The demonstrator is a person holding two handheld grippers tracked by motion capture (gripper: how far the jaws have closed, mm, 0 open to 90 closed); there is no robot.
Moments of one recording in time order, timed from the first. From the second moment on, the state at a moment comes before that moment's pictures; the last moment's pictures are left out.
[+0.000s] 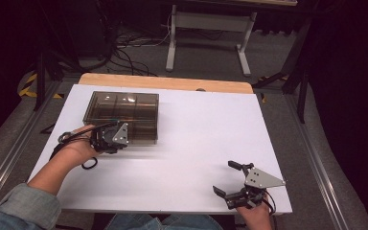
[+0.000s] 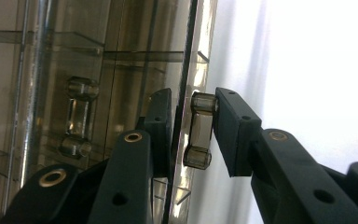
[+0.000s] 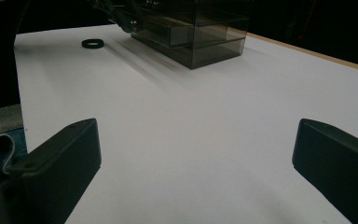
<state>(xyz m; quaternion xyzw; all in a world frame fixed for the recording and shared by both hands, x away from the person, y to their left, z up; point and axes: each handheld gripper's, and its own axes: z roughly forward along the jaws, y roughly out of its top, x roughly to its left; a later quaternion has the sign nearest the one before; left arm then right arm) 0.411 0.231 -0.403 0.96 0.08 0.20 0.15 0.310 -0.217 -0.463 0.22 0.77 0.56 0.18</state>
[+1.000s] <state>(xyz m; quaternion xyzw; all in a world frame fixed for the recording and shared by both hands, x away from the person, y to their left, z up) 0.390 0.232 -0.403 0.97 0.08 0.19 0.15 0.310 -0.217 -0.463 0.22 0.78 0.56 0.18</state>
